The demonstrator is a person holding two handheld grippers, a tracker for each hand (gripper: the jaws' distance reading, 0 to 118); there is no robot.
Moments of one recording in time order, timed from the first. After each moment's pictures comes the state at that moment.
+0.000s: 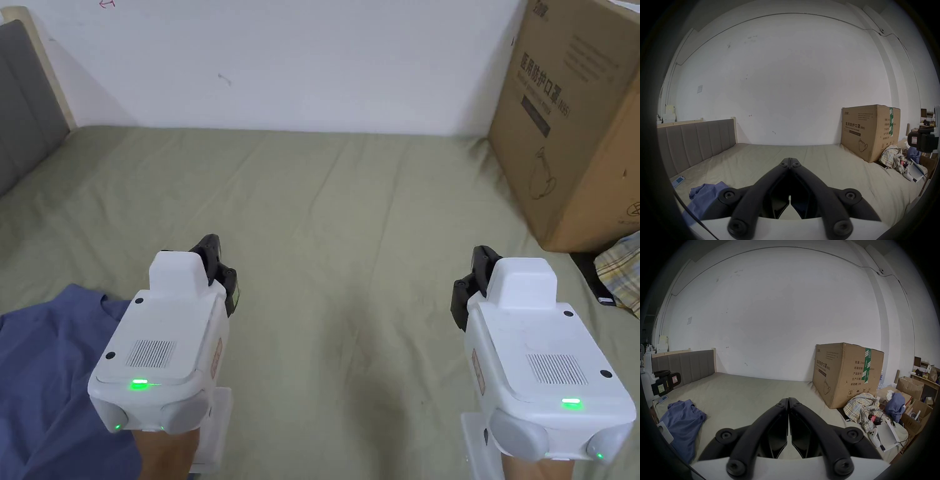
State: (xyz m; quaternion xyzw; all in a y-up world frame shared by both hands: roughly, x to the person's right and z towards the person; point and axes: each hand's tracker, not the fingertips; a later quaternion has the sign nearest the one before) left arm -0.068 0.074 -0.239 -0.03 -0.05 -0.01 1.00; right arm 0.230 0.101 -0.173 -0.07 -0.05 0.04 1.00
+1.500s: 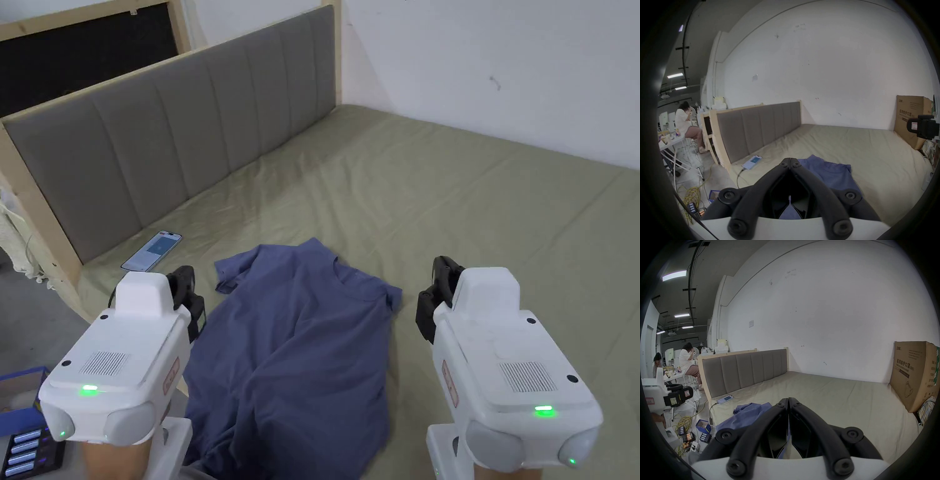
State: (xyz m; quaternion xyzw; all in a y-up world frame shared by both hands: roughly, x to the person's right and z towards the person) left arm -0.321 0.063 -0.111 -0.12 0.20 -0.01 0.97; right arm -0.011 0.088 -0.216 -0.08 0.28 0.02 0.96
